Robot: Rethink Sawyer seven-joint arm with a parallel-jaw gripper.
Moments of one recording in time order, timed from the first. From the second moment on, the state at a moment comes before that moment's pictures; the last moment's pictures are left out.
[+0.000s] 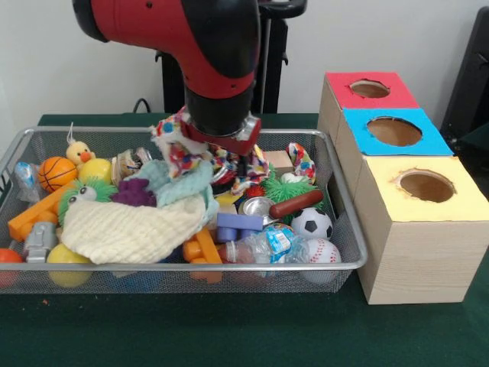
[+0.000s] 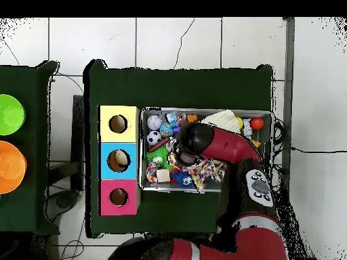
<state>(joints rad) -0.30 -0.44 -0.05 1.48 -0.03 0.84 1.84</state>
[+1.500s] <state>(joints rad) -0.53 -0.50 0.15 1.45 -0.15 0.84 1.84</state>
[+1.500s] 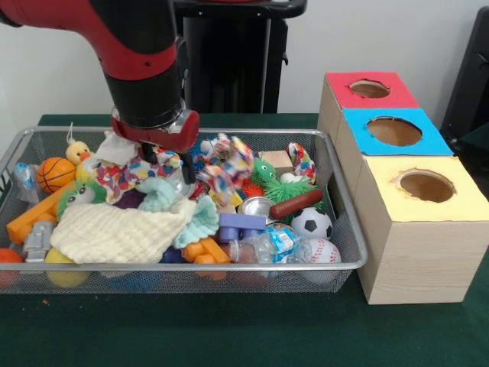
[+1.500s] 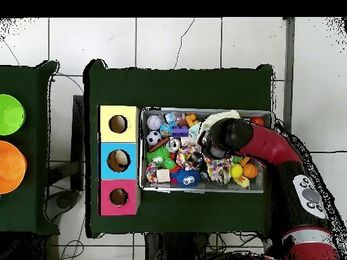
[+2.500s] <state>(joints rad) -0.50 -0.59 0.16 1.46 -0.05 1.16 1.84</state>
